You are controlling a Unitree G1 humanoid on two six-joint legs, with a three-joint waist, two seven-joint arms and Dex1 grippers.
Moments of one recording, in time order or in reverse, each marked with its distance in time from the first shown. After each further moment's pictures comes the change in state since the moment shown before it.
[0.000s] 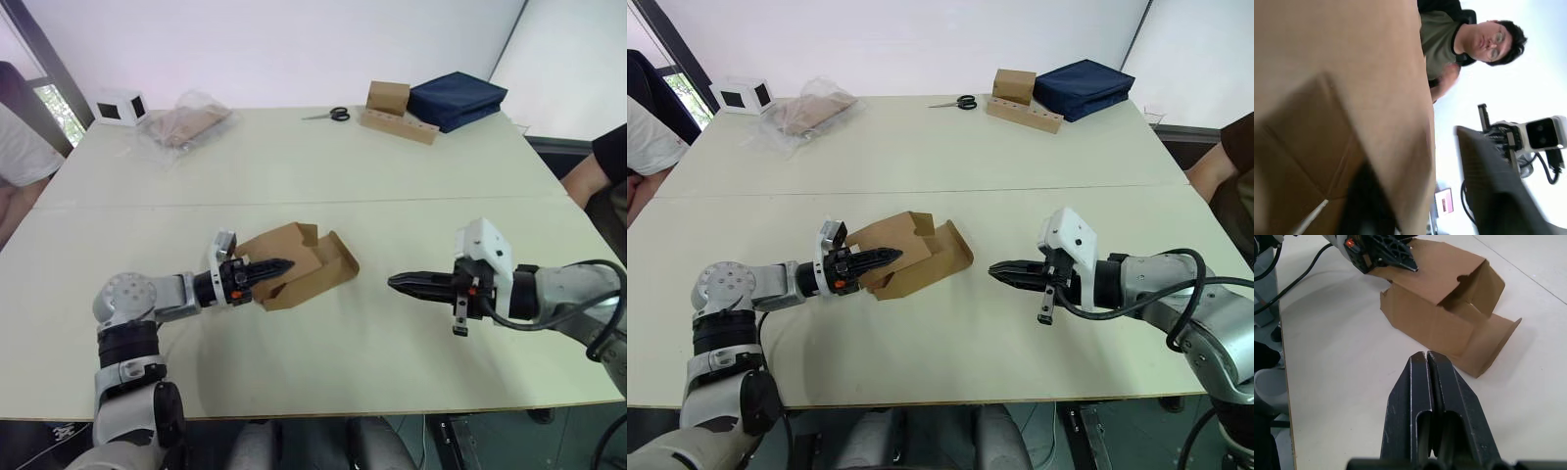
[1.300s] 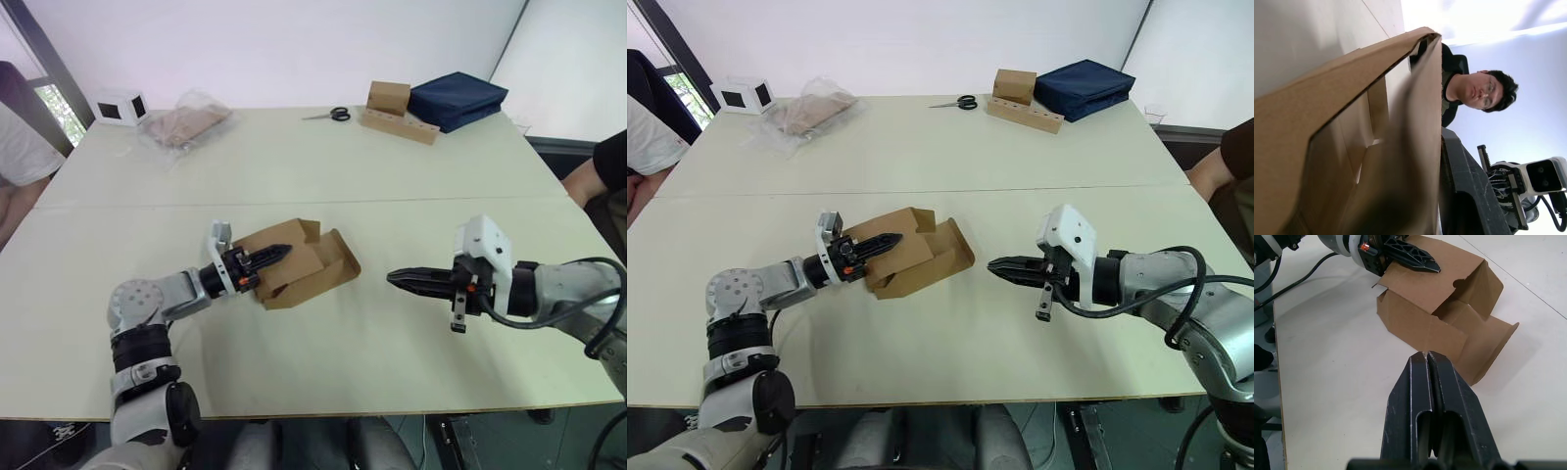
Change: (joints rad) left arm -0.002 -0.079 0.090 0.010 -0.078 -0.106 0.134; right arm -0.012 0.005 0.007 0.000 -0.010 -0.009 -0.011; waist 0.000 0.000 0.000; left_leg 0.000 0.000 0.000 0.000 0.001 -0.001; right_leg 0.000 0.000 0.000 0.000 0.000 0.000
